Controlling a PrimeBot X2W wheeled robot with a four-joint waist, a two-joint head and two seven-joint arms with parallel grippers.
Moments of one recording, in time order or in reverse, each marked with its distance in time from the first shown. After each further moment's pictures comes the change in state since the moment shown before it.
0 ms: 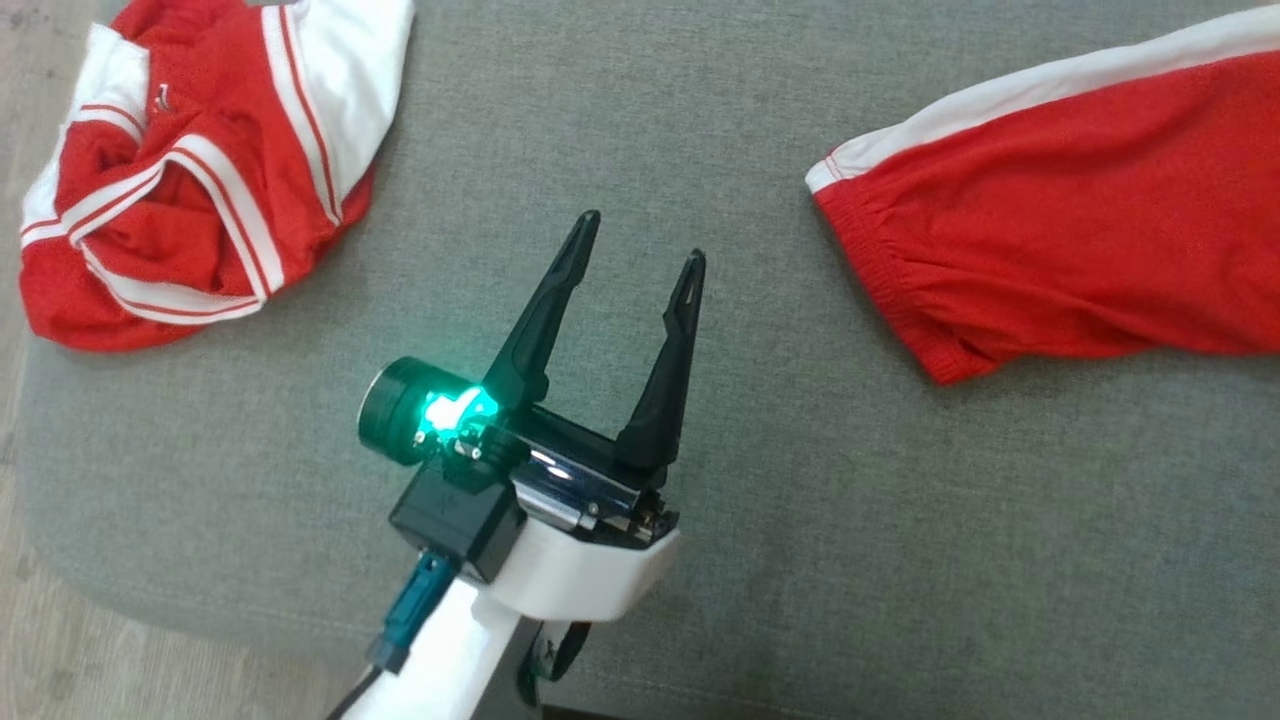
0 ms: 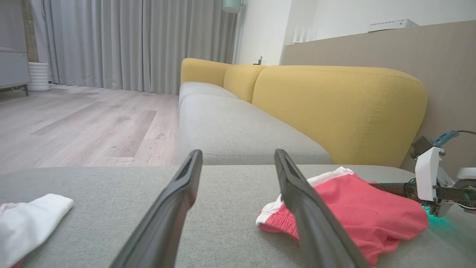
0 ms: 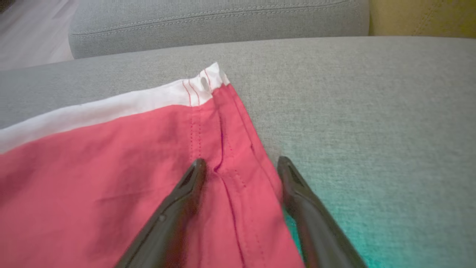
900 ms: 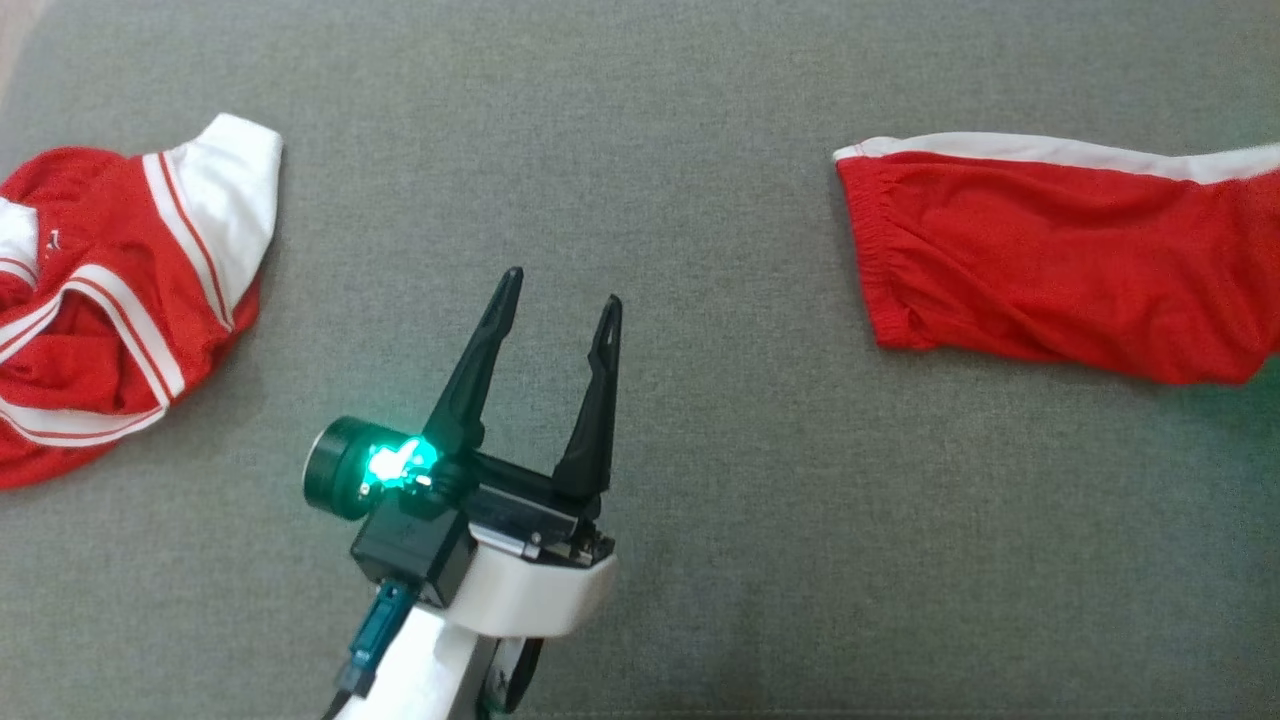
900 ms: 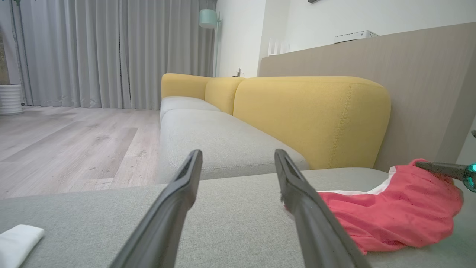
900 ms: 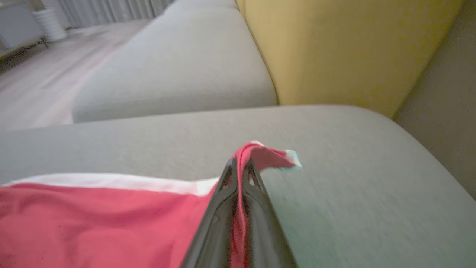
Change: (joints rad) left arm 0.114 0.001 0.120 0.031 0.078 -0.017 0.000; right arm 0.142 0.053 -0.037 -0.069 -0.065 0.000 -0.232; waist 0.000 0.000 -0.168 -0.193
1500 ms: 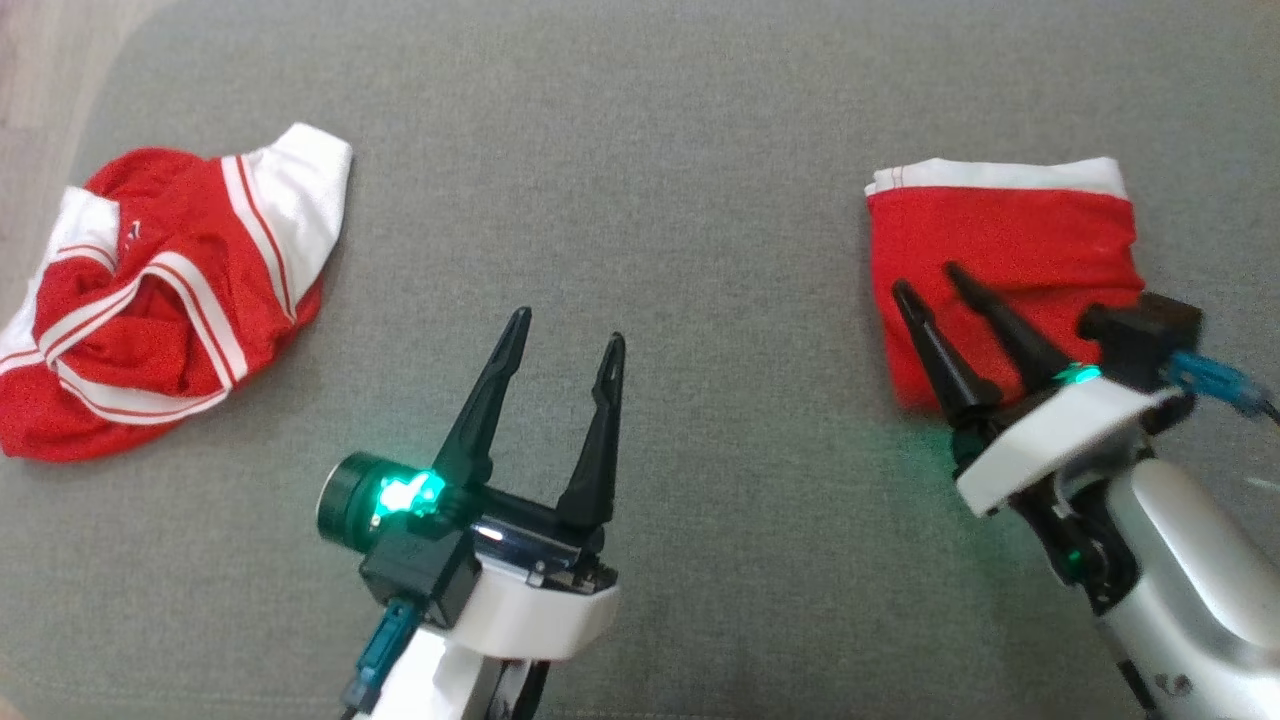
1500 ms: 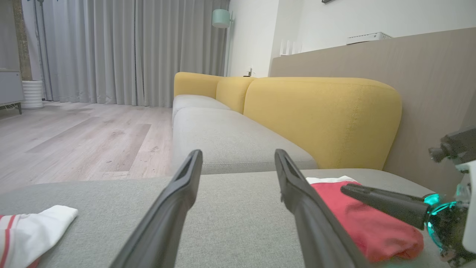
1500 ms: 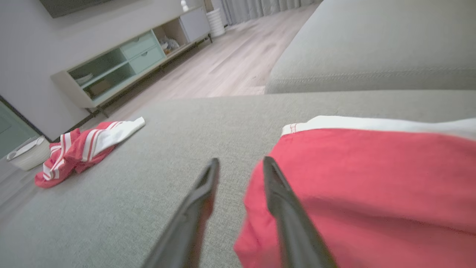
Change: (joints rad) left arm 0.042 0.000 -0.015 0.021 -0.027 -0.010 0.000; right arm 0.148 0.329 0.194 -0.363 -0.134 0.000 0.088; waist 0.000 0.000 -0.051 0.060
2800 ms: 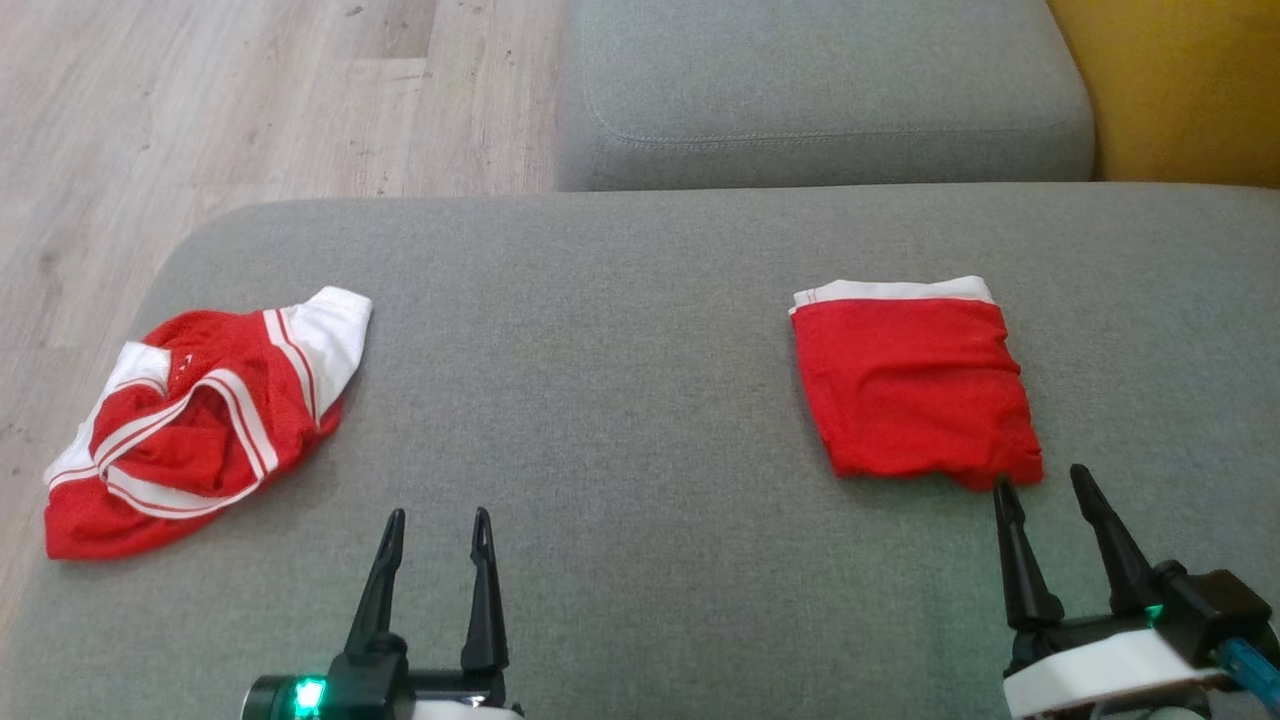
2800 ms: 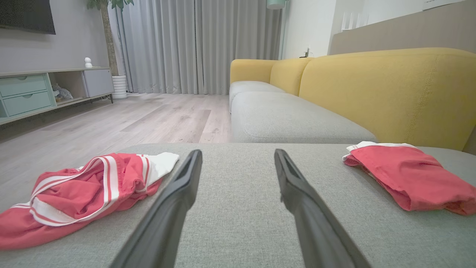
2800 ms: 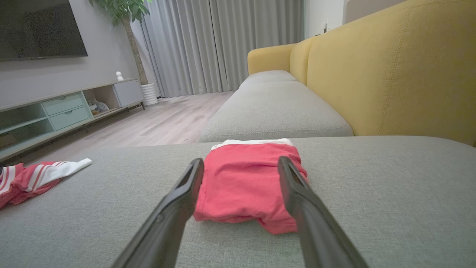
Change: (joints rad) left arm 0.280 0.003 0.152 0.126 0.028 0.157 0.001; right arm 0.487 0.235 -0.393 -0.084 -0.408 0.000 -0.262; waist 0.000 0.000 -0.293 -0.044
